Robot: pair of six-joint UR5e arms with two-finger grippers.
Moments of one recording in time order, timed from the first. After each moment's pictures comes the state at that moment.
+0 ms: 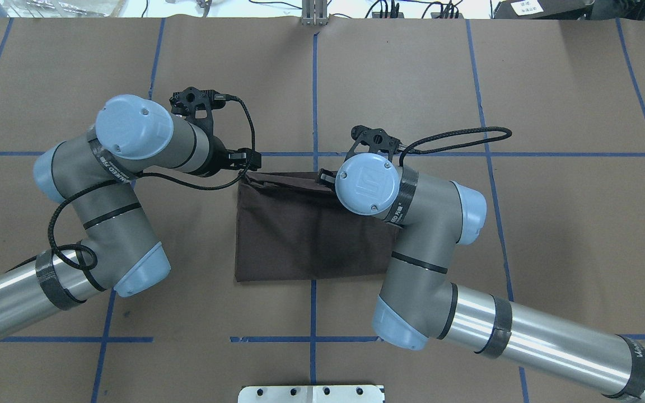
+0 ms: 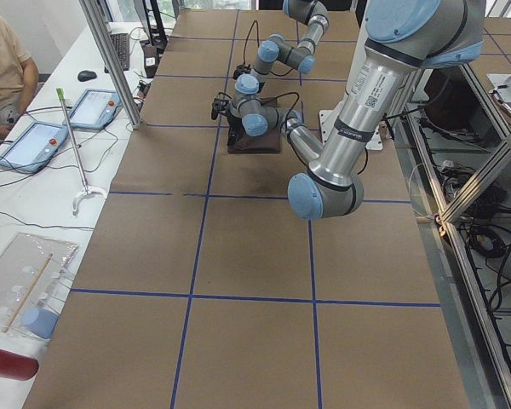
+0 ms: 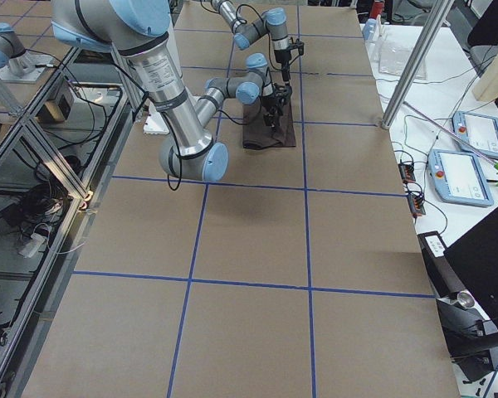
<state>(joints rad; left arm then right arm) -0.65 -2.11 -1.64 -1.98 -1.83 -1.16 0.43 -0.89 1.60 -1.47 1.52 1.52</state>
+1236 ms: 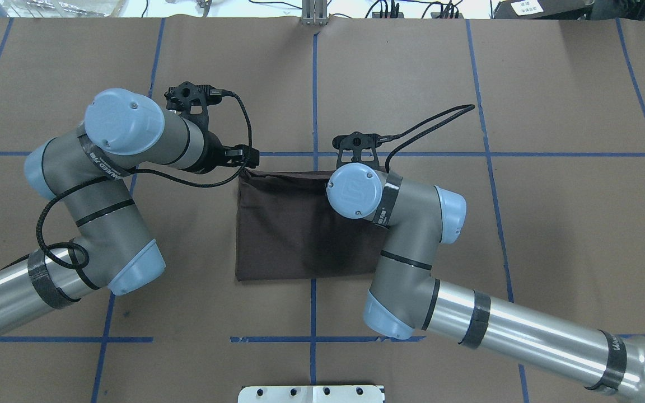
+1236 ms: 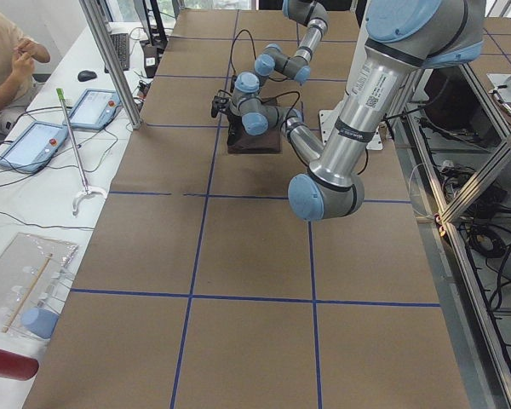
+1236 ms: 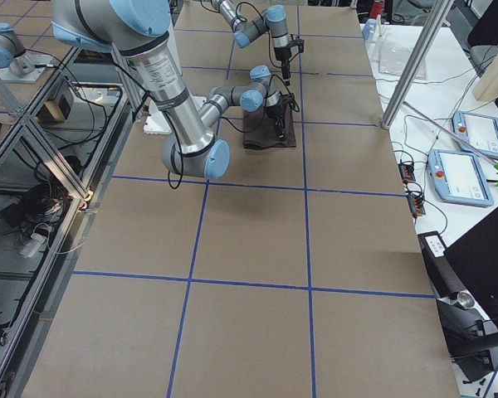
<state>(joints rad) -0.65 -2.10 -1.67 -1.98 -1.84 -1.16 0.48 -0.84 1.41 -1.45 1.44 1.23</state>
